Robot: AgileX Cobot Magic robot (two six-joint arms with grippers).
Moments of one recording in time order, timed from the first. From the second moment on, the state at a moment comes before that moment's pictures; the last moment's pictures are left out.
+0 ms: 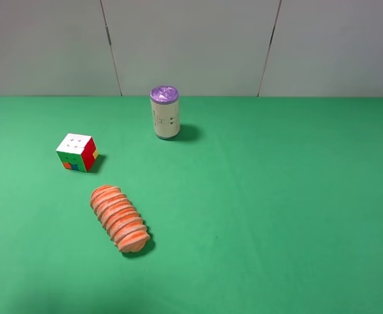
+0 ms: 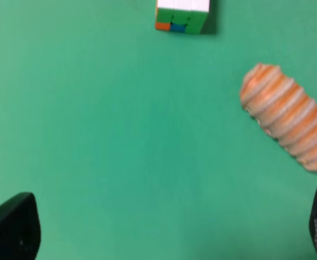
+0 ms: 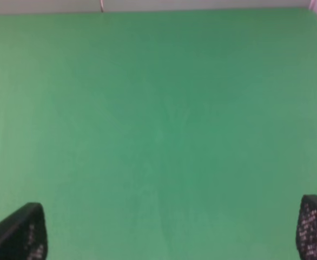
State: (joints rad) left arm -0.12 0.73 -0.91 0.01 1.17 -0.04; right arm 0.04 -0.01 -0.51 -0.04 1.06 0.06
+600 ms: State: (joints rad) left arm -0.11 0.25 -0.87 0.00 1.18 0.22; right arm 0.04 -0.01 -0.51 -0.04 1.06 0.06
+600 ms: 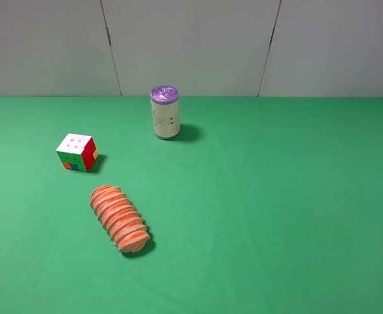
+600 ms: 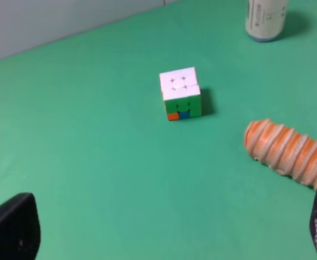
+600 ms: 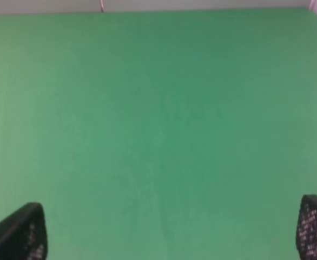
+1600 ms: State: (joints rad) left arm 0.04 -0.01 -0.51 -0.12 1.09 0.23; right arm 0.04 -0.01 -0.51 -0.03 1.06 0.06
